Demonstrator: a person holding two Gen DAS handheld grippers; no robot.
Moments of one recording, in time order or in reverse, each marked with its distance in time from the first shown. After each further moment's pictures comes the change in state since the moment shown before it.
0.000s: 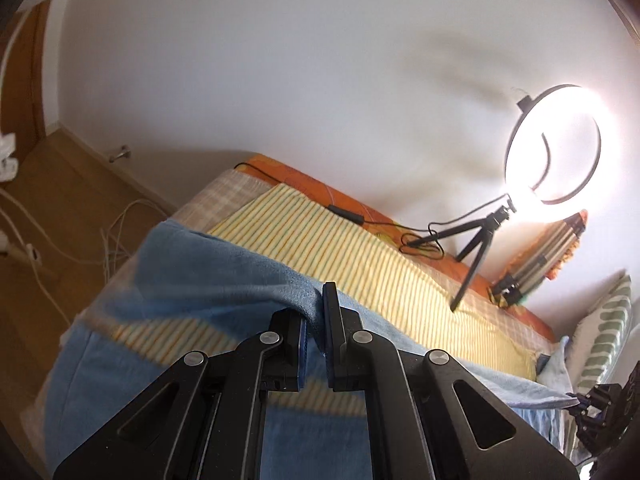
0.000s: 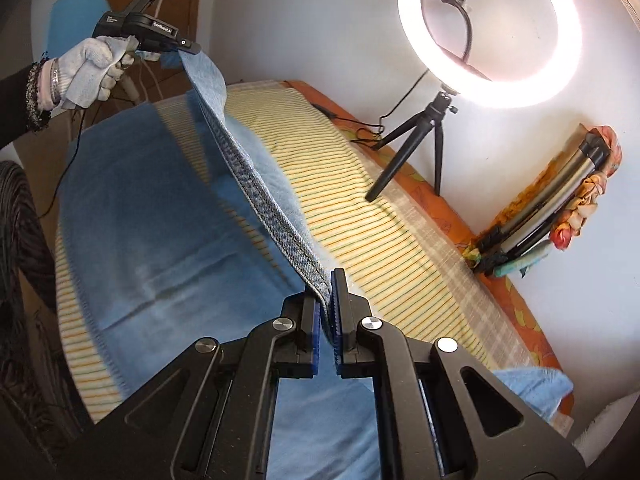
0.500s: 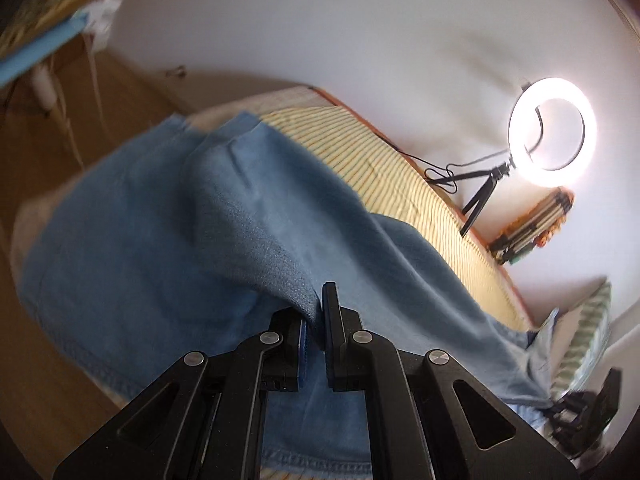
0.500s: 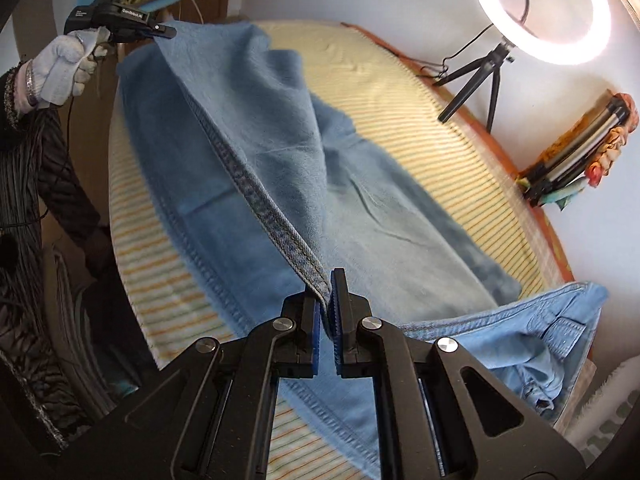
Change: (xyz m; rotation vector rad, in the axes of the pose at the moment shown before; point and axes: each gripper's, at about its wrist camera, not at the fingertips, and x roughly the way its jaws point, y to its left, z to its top) left arm -0.060 0.079 -0.162 -0.230 0.035 -0.044; right arm -0.013 0.103 -0.086 -0.052 0.167 0.049
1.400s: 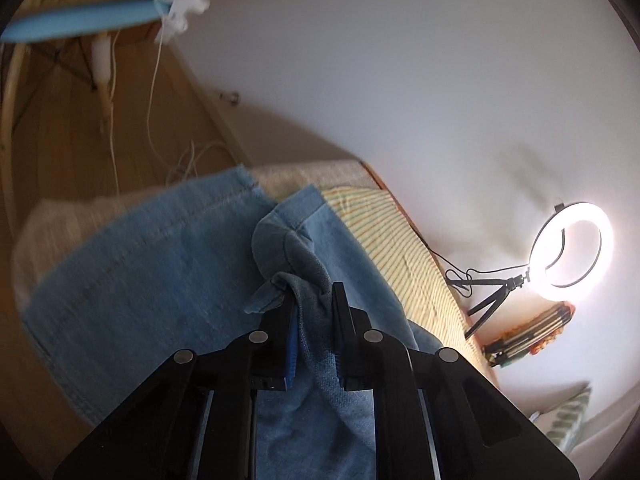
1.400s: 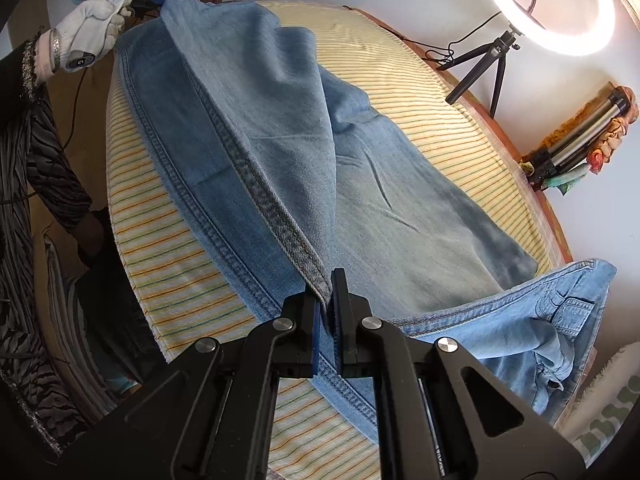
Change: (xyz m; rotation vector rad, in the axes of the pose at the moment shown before) left arm -0.014 0.052 0.038 -0.206 -0.246 0.012; right arm 0.010 0.023 -0.011 0.005 0.037 -0.047
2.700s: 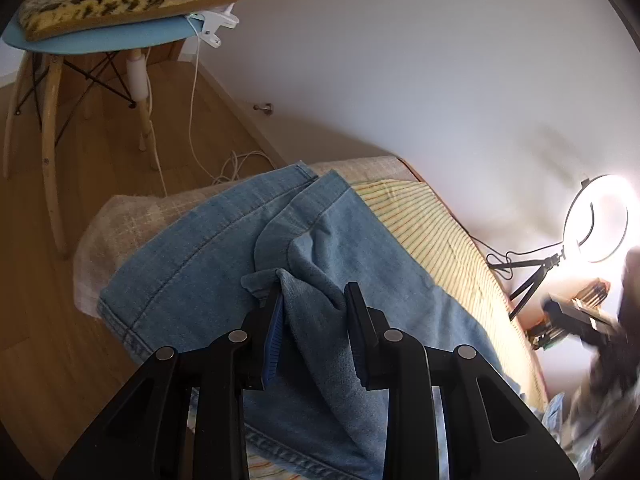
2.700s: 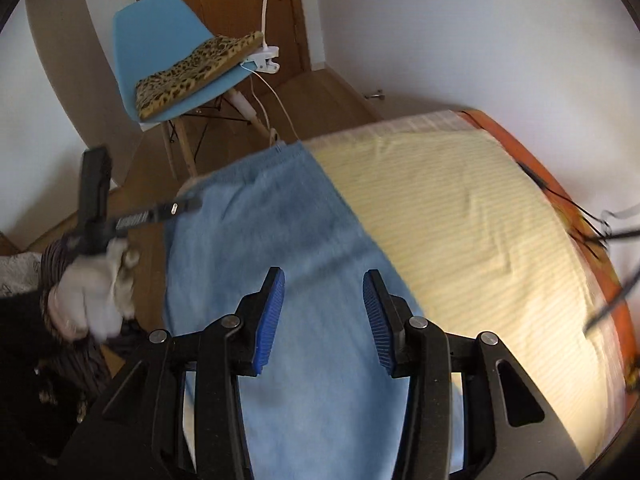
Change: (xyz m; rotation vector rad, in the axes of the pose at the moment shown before) left arm -0.019 0.026 -0.021 0.061 -0.009 0.147; right arm 0.065 0.033 0.310 -0.032 -0.188 0.441
